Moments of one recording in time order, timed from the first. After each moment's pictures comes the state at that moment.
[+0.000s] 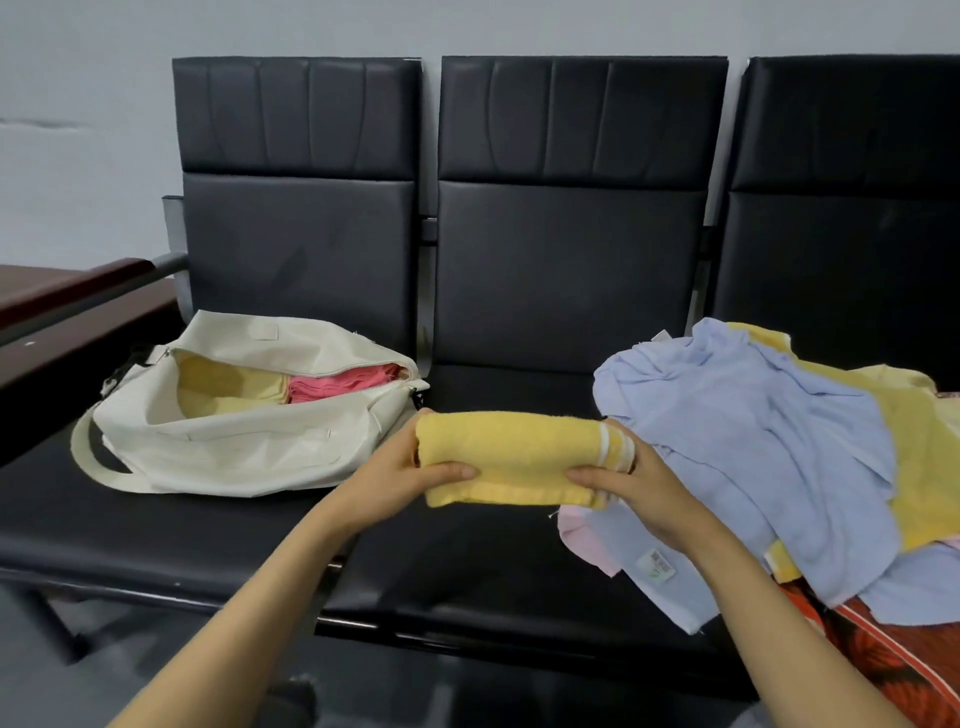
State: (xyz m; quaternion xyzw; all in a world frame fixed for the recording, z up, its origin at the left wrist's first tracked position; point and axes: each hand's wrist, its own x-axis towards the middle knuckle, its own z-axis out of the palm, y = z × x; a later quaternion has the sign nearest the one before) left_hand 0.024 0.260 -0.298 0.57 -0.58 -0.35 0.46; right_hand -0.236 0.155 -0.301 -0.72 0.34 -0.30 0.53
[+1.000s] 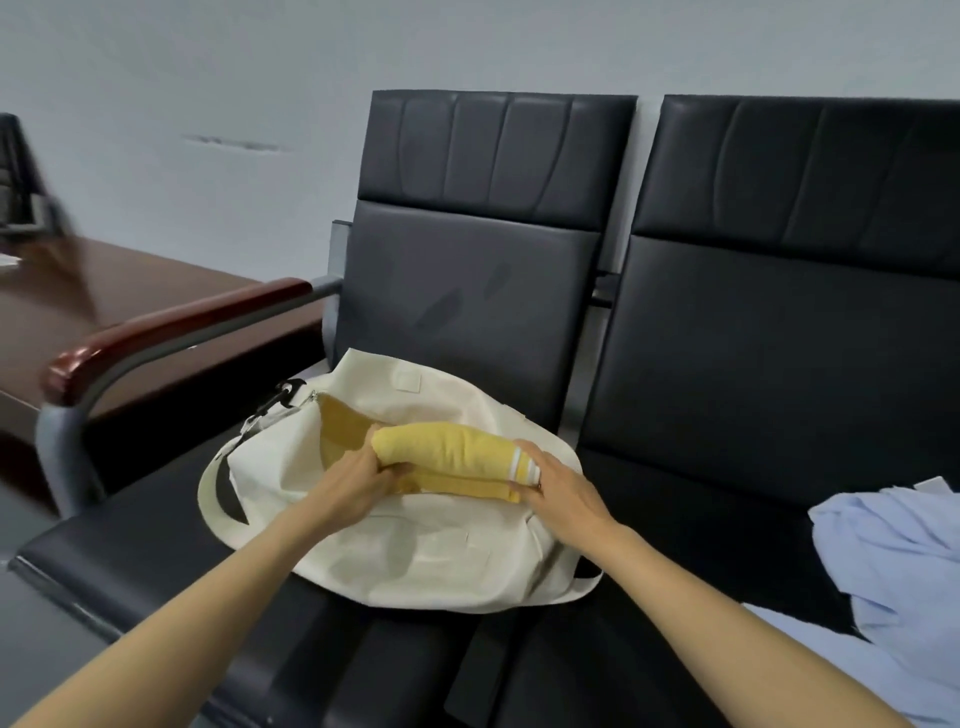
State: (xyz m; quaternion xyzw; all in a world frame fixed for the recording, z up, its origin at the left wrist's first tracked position) left_hand 0.285 0.233 -0.333 0.83 -0.42 -0.14 0.33; right_hand 0.085 0.061 -0.343 -0.92 0.28 -0.14 0.24
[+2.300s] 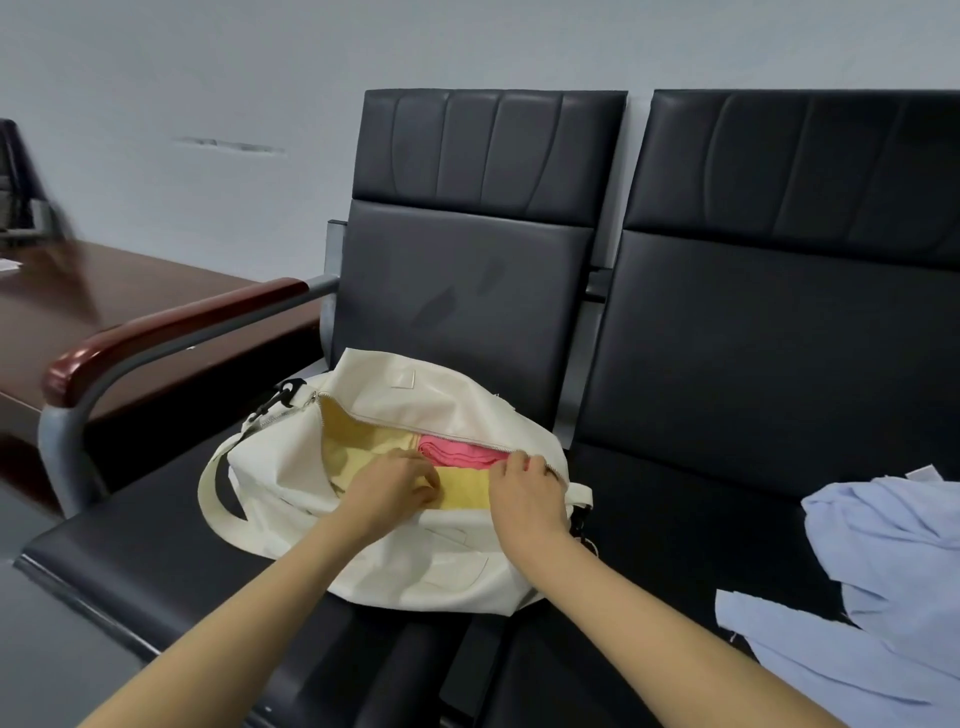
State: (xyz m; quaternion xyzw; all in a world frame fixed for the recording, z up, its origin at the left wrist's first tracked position) left_hand 0.258 0.206 -0.350 0.81 -0.55 0.01 0.20; right_hand 0.104 0.123 -0.327 -0.93 0.35 -0.01 -0.14
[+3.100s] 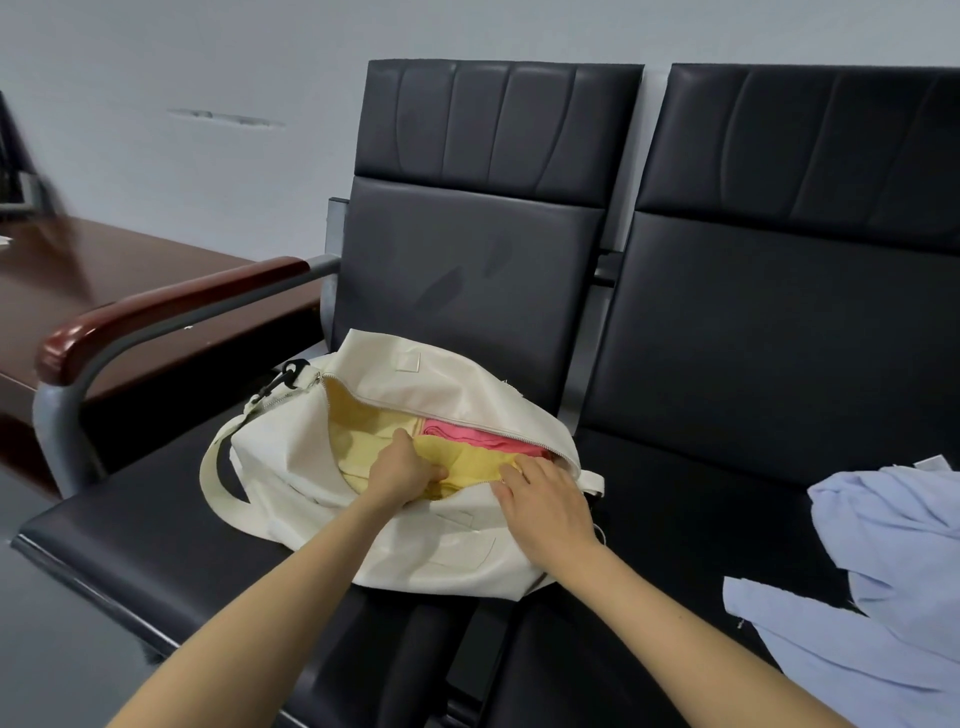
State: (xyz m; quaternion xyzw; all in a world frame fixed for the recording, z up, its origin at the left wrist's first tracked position) left_hand 0.255 0.182 -0.358 0.87 -0.27 -0.19 0.36; right_hand 0.090 0.098 -0.378 -0.95 0.26 -0.18 -0.05
